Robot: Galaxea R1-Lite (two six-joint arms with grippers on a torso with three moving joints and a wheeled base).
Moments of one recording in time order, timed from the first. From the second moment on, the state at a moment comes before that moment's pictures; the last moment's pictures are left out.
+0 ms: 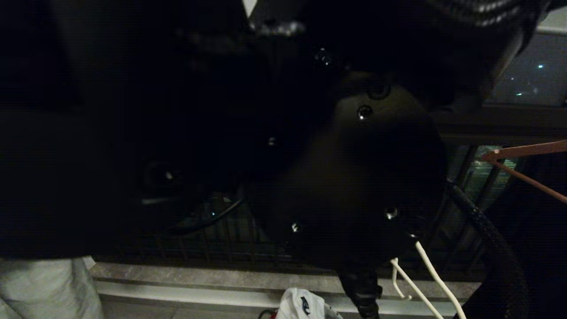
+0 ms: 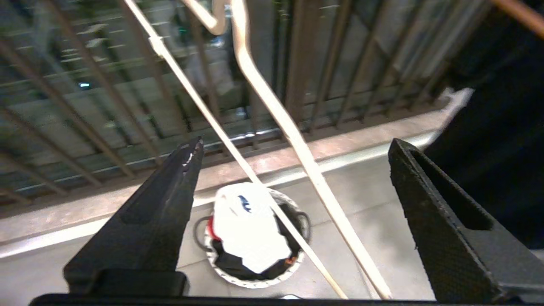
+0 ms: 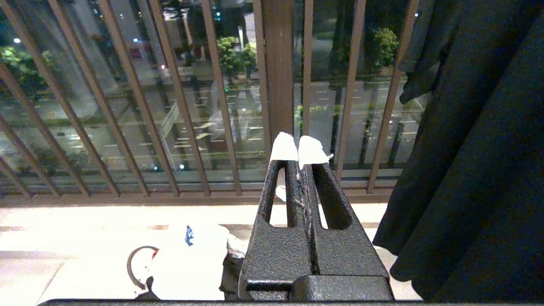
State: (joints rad) left arm -1.21 1.86 -1.96 0.53 0.73 -0.40; right arm 0.00 0.00 0.00 0.00 -0.05 0.07
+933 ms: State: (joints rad) left arm -1.17 1.86 -1.91 0.54 0.81 -0.42; right arm 0.00 0.00 0.00 0.00 -0.05 0.07
